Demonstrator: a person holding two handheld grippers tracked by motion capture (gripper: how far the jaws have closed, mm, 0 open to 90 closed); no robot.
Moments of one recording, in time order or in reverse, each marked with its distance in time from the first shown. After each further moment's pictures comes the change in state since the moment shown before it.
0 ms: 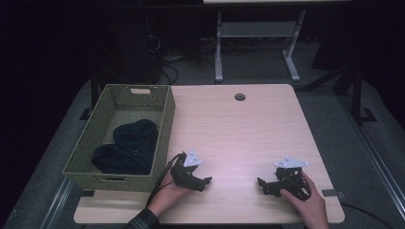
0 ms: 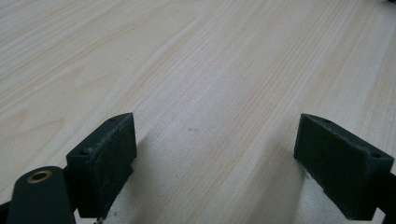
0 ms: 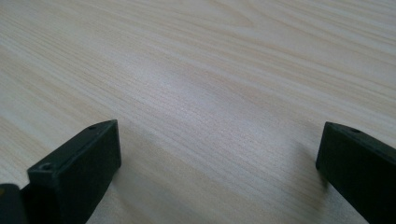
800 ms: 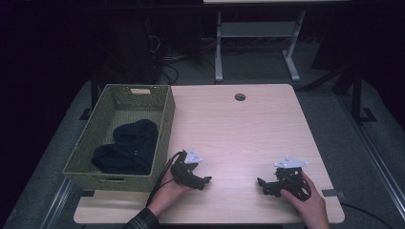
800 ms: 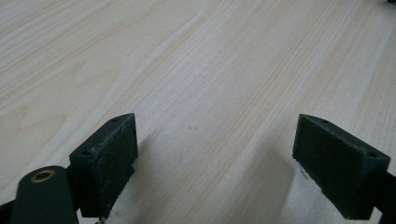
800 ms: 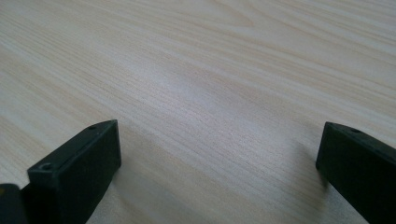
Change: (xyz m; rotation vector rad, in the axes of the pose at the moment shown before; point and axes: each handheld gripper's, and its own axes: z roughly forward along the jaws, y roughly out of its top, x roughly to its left) left arm 0.003 0.008 -0.004 0.050 -0.015 -0.029; right arm 0.000 0.000 0.000 0.000 0.001 -0.002
